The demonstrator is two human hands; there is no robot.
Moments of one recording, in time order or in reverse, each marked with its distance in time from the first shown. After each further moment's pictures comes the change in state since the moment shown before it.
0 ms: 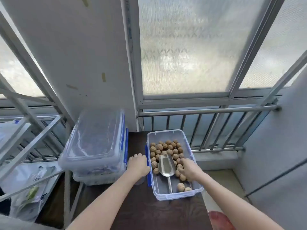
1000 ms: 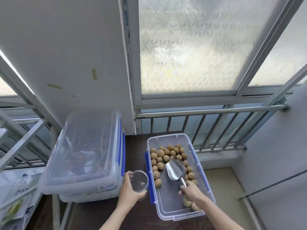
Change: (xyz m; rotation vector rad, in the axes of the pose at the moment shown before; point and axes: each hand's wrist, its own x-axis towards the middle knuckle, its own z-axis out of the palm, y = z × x) left_hand 0.025 -0.065 0.097 -0.906 0.126 -0.200; right_hand 0.034 0.007 0.061 0.564 -0.155 0.420
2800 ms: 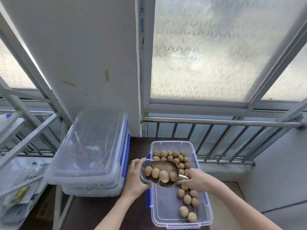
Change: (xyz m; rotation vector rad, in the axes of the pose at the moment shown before) left_hand 0.013 0.060 -0.003 0.116 0.155 0.364; right_hand -0.061 -0.102 -0.084 -0.736 -0.116 -0.359
